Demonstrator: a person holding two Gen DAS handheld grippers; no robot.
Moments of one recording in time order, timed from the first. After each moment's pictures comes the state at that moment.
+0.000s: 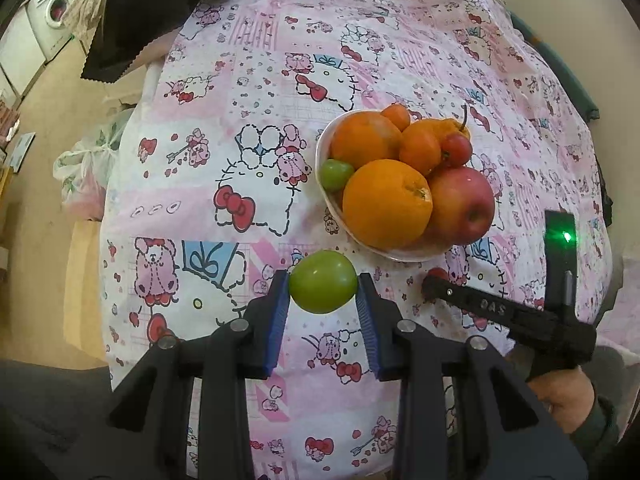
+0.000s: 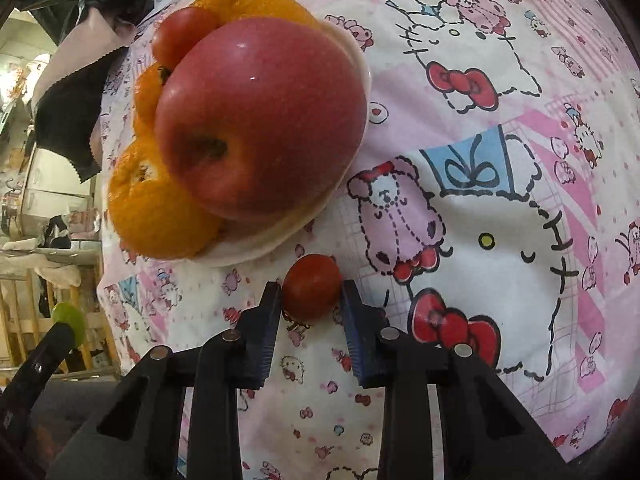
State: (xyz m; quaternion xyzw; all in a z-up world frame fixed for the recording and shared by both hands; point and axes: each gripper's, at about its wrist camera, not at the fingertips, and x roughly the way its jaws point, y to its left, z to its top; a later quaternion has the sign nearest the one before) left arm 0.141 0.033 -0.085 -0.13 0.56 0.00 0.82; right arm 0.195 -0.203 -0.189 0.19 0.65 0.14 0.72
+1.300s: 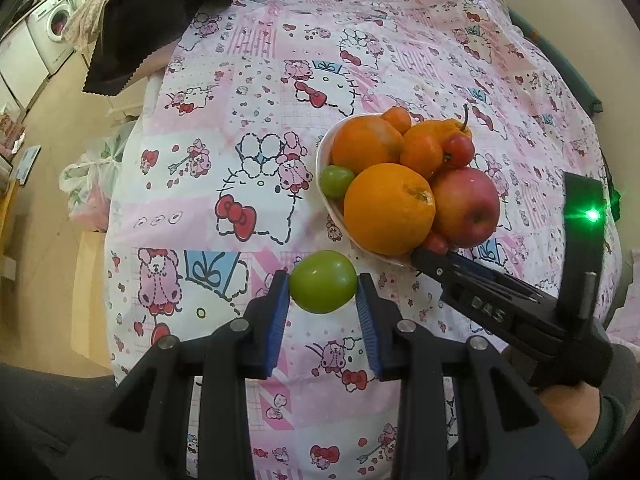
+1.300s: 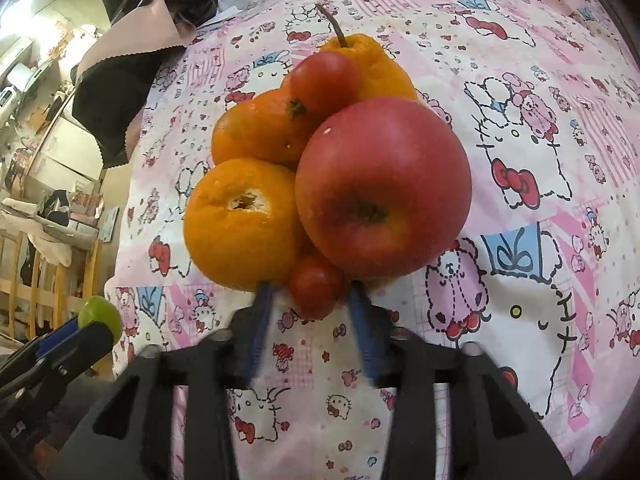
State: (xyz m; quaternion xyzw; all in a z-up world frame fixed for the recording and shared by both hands) left arm 0.143 0.025 -0.085 -0.11 0.55 0.01 0.83; right arm 0.199 -0.164 -0.155 0.12 0.57 0.17 0.79
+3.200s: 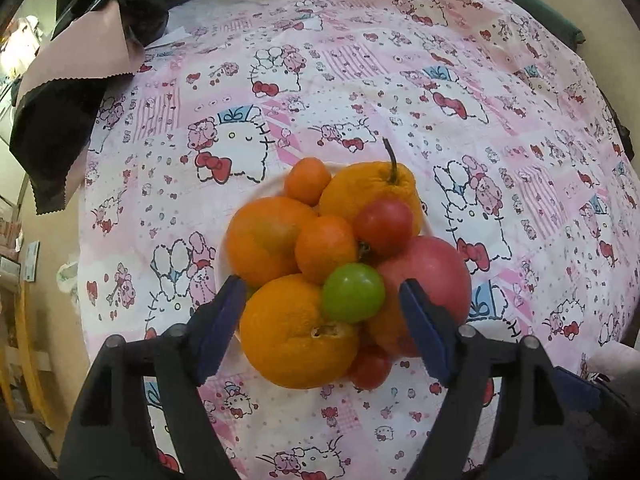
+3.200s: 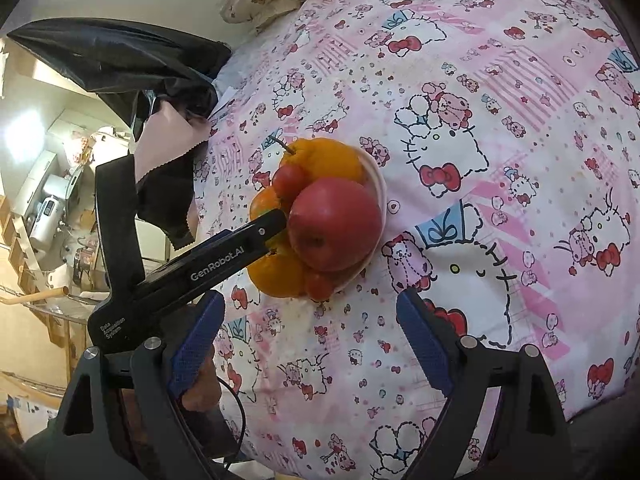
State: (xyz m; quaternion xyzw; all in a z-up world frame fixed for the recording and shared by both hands) left arm 0.249 -0.076 -0.092 0.03 0.54 -0.03 0.84; right arm 0.166 -0.271 -0.097 0.32 0.52 0.18 0.77
